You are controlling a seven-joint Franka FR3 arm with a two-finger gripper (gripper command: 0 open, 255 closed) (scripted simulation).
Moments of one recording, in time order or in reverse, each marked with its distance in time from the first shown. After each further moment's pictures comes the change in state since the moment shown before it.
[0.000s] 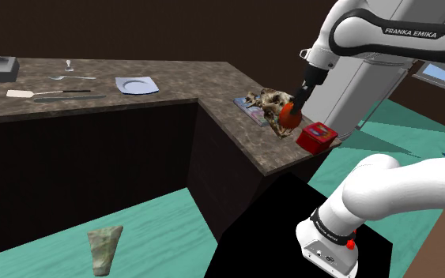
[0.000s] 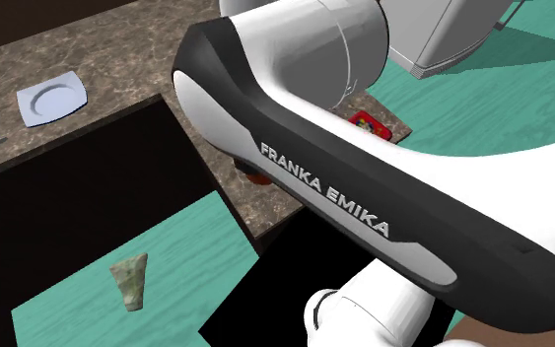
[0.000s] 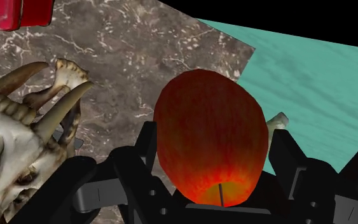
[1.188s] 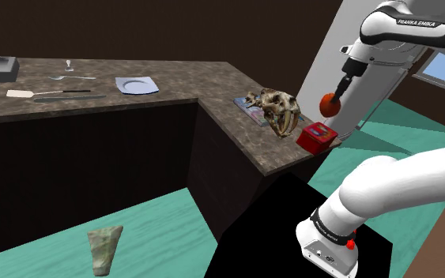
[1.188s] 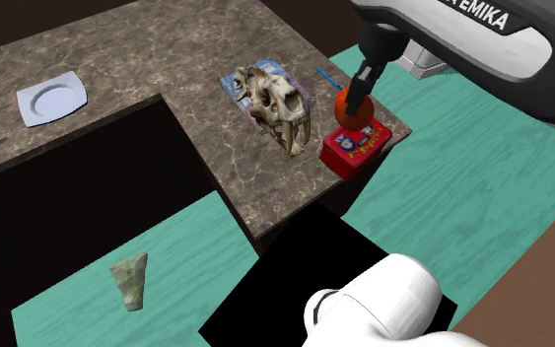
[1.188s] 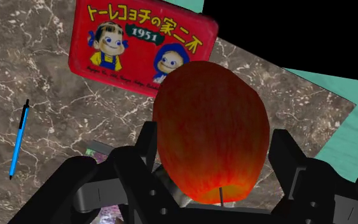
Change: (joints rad) arm -0.094 0.167 -0.382 0.280 -0.182 -0.068 -0.433
